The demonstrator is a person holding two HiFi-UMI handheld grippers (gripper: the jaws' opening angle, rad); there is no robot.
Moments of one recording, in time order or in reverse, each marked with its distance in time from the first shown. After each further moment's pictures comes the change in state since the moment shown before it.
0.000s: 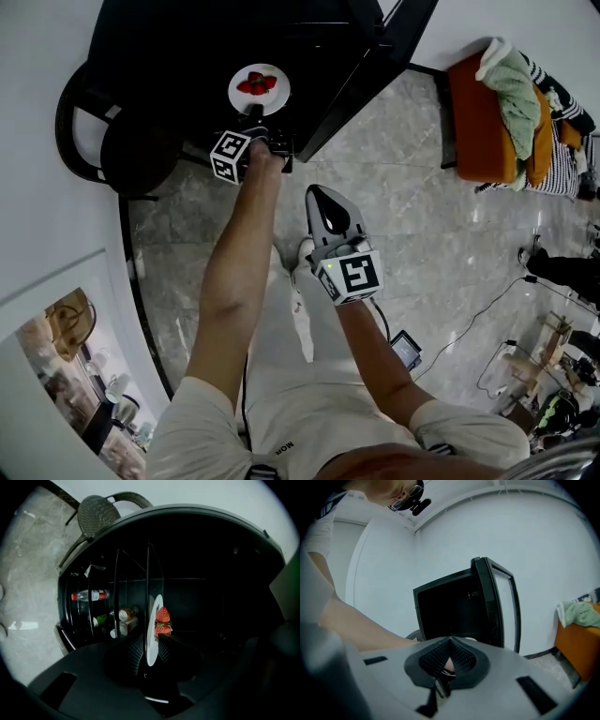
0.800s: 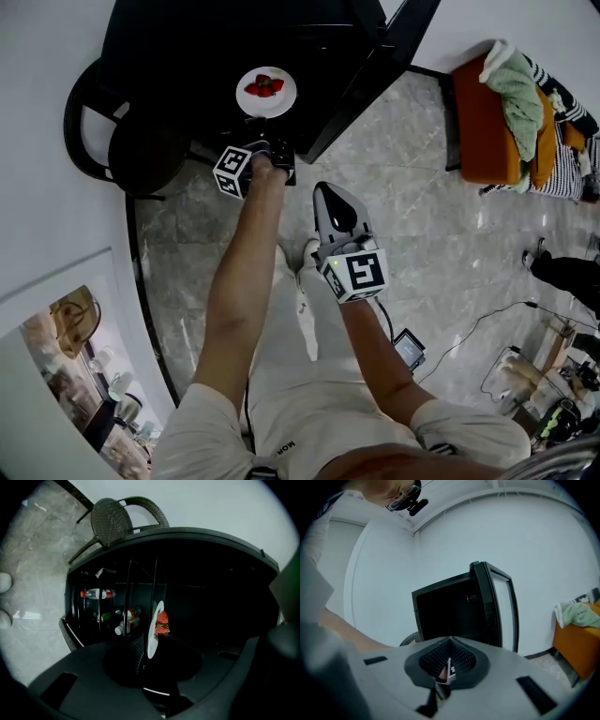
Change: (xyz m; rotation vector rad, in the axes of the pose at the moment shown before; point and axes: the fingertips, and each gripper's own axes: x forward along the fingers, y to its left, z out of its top) left arm -0.035 0.007 0.002 -0.089 -0.015 0.012; right arm -0.002 -0.001 0.010 0.009 -0.015 -0.024
